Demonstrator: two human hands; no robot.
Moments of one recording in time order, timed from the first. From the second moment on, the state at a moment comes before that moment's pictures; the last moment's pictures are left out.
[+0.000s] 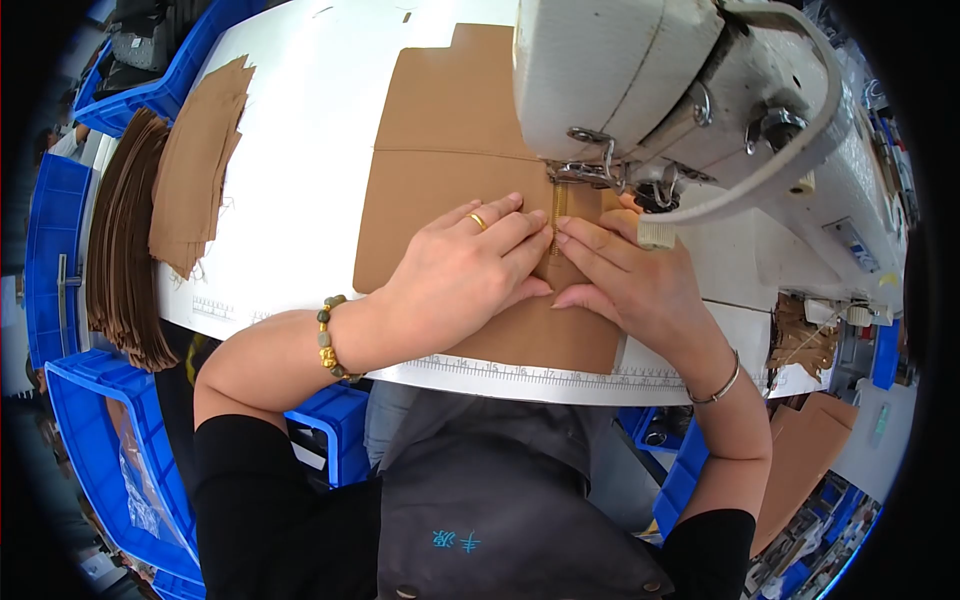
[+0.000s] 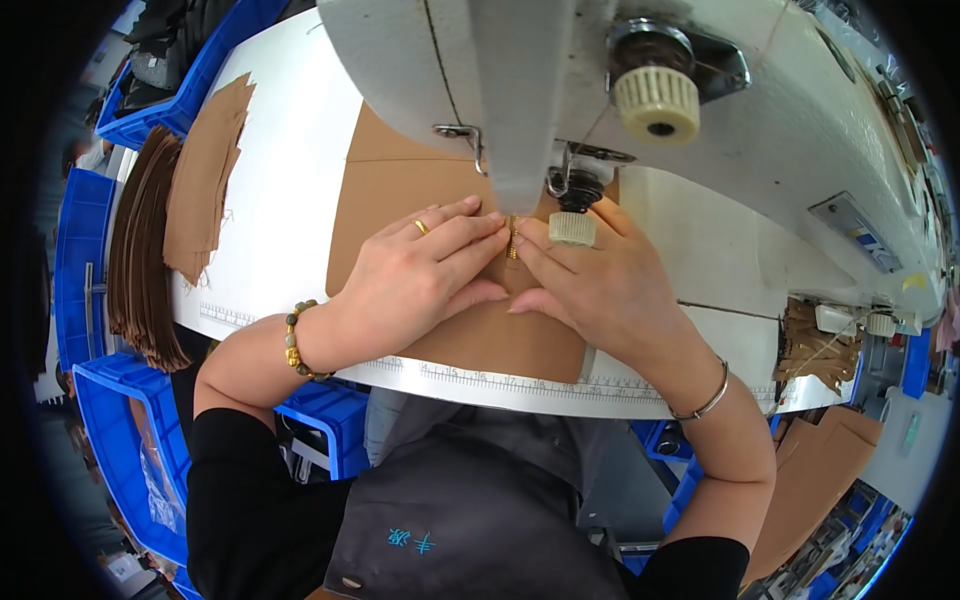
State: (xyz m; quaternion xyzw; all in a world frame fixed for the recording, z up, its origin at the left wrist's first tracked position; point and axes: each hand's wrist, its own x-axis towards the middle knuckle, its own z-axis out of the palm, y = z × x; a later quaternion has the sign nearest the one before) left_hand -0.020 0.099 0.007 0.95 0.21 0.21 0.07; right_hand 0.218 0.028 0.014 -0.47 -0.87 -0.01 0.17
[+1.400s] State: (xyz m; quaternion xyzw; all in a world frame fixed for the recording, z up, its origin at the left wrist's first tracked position) left_hand -0.019 0.101 0.010 0.95 0.22 0.19 0.07; right_hand 0.219 0.027 0.013 -0.47 -0.87 0.02 0.16
